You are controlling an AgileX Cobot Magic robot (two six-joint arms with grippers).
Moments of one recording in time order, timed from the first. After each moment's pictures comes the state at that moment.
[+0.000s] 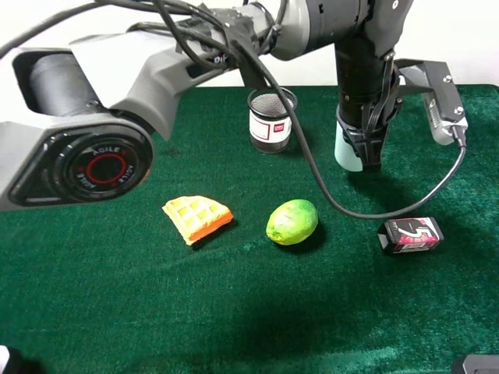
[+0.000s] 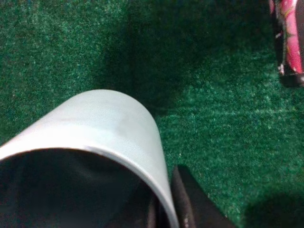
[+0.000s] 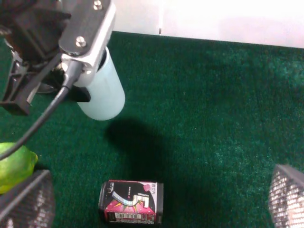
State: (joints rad) left arm -0.96 2.54 -2.46 -0.07 1.09 0.68; right arm 0.13 -0.01 -0.50 0.02 1.02 -0.03
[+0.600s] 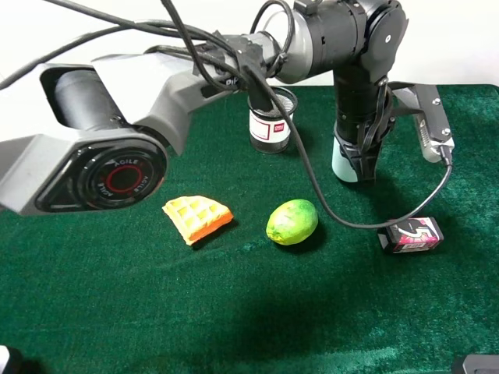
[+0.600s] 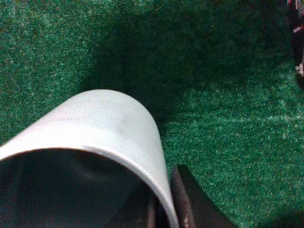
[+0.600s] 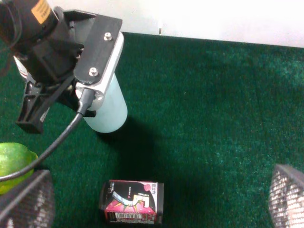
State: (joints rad) left arm -0.96 2.59 -2.45 -0.07 1.05 0.68; right arm 0.13 -0.01 -0.50 0.02 1.02 -0.02
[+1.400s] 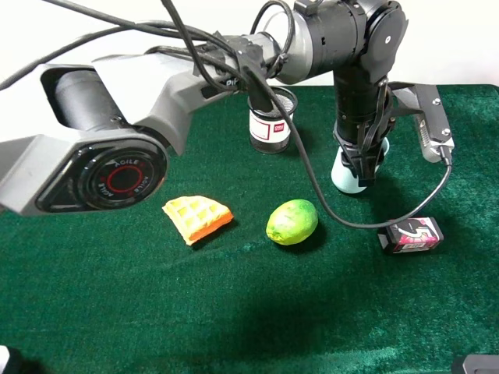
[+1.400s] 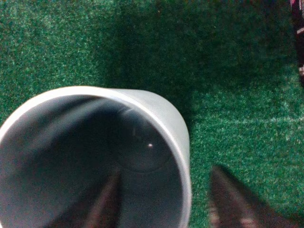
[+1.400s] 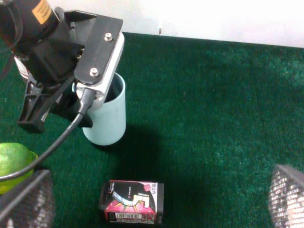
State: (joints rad) left arm -0.96 2.59 -2.45 -0.07 1.04 0.68; right arm 0.13 -0.01 -0.50 0.02 1.02 -0.02
